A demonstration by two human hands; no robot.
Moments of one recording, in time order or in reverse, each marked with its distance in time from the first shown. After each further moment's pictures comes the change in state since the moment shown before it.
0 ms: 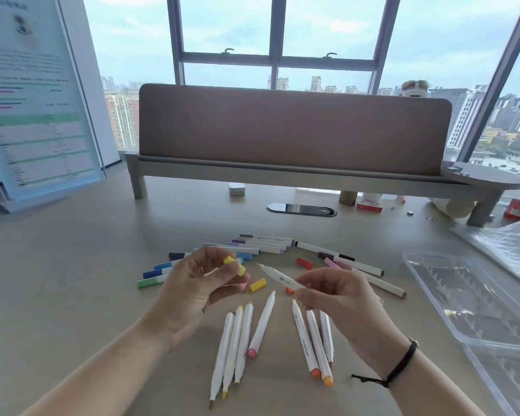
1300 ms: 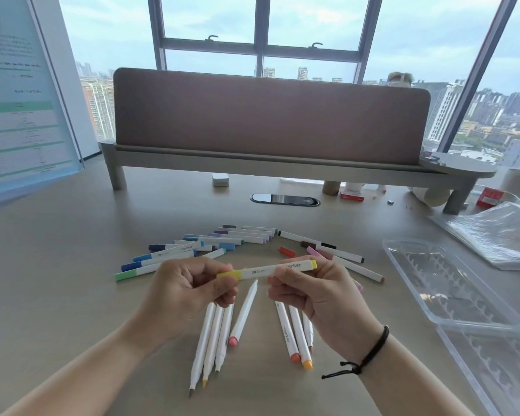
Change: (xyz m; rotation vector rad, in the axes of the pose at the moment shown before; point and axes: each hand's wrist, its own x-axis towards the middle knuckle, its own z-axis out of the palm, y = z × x) left_hand -0.010 -0.015 0.006 0.440 -0.078 0.248; right_hand -0.010 -0.010 0.009 0.461 -0.039 0.116
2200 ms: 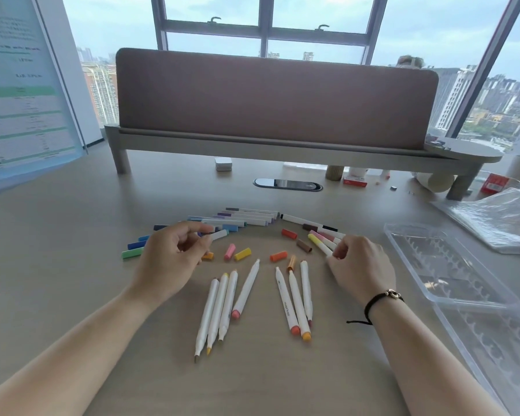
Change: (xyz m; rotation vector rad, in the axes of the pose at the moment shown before) left_hand 0.015 -0.019 -0.024 0.449 0.222 0.037; right_hand 0.029 0.004 -0.068 -1.419 0.584 -0.099
